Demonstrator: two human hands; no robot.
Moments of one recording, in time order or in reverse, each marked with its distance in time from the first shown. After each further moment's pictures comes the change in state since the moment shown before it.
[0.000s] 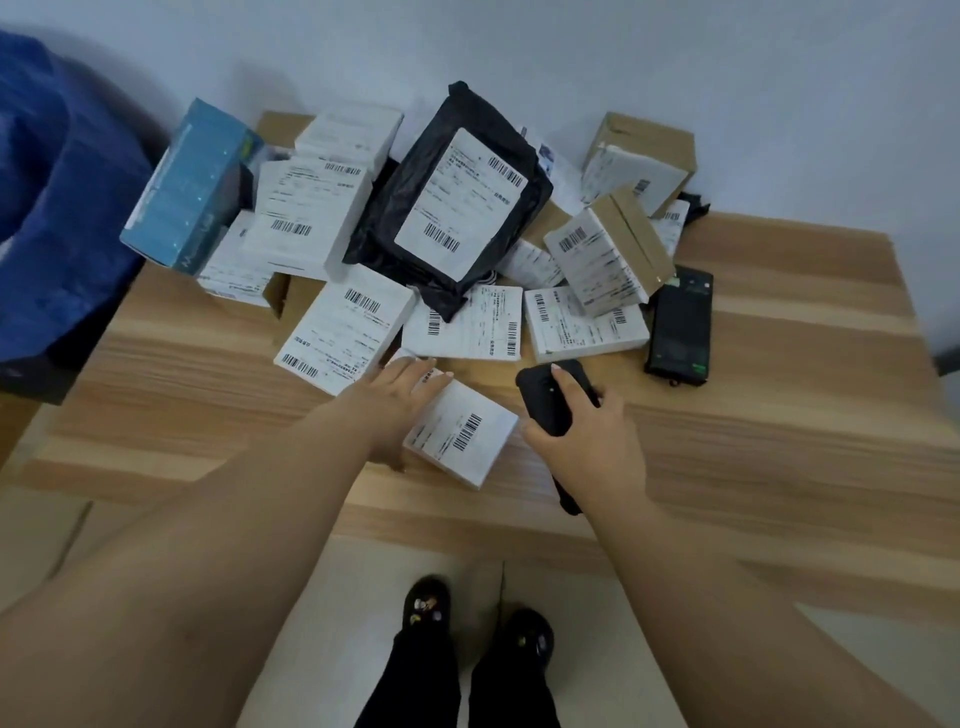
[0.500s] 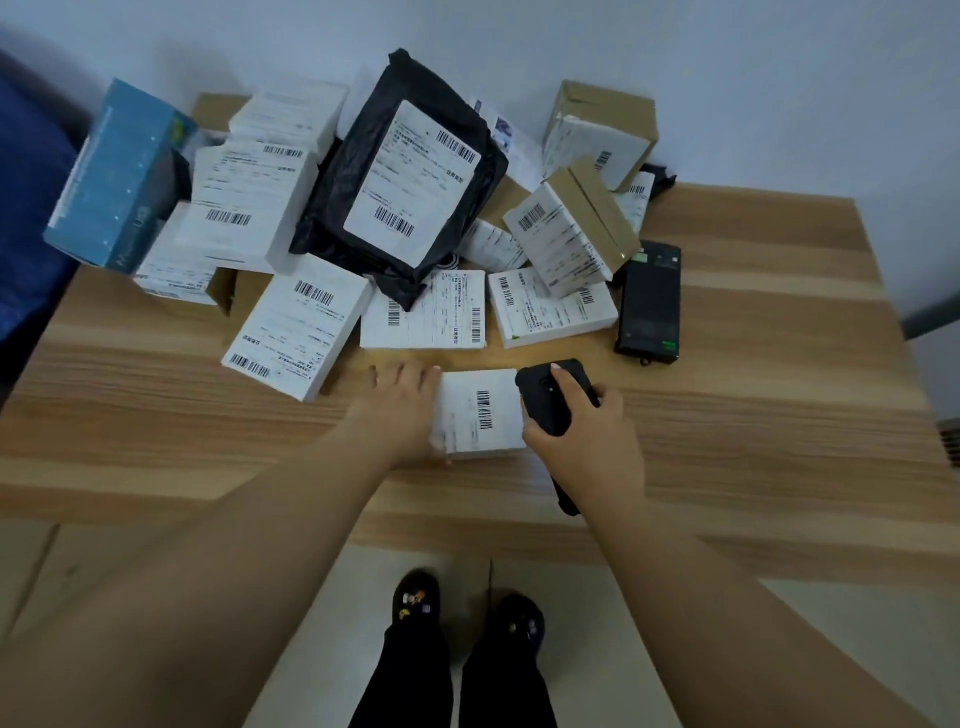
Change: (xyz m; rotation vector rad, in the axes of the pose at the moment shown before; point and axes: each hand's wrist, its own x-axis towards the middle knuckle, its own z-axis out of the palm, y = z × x) left_hand 0.028 0.056 0.001 -0.085 0.101 -0.121; right_hand 0.000 0.038 0.002 0.034 0.049 0.054
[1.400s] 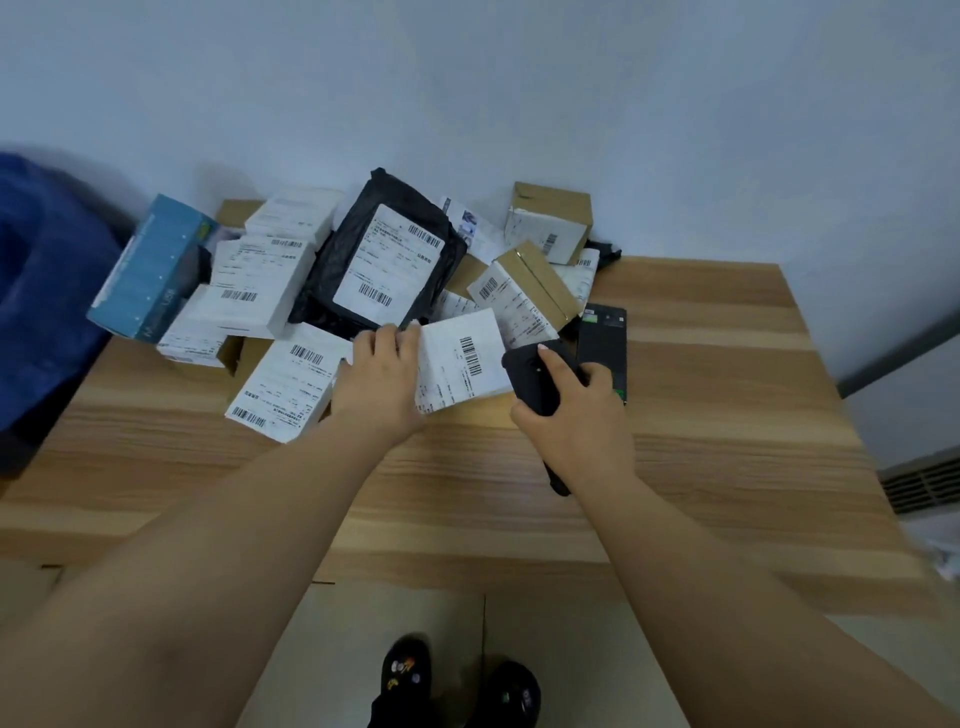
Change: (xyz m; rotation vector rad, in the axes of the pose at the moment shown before) left_hand -0.021 0.025 -0.093 -0.111 0.348 -0.210; right_hand -0.003 -0.012 -0.083 0.090 0.168 -0.141
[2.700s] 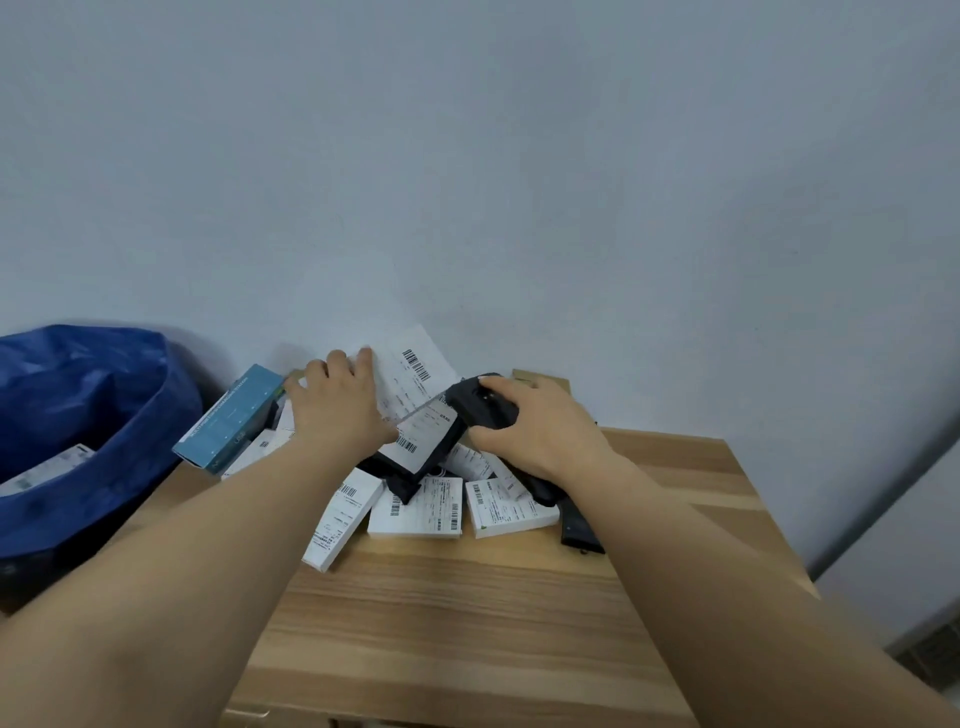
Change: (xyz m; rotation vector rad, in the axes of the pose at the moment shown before) left_hand -0.043 -0.053 -0.147 0.013 0.363 -0.271; right_hand -0.056 -0.138 -0.141 -0.071 -0.010 -0.384
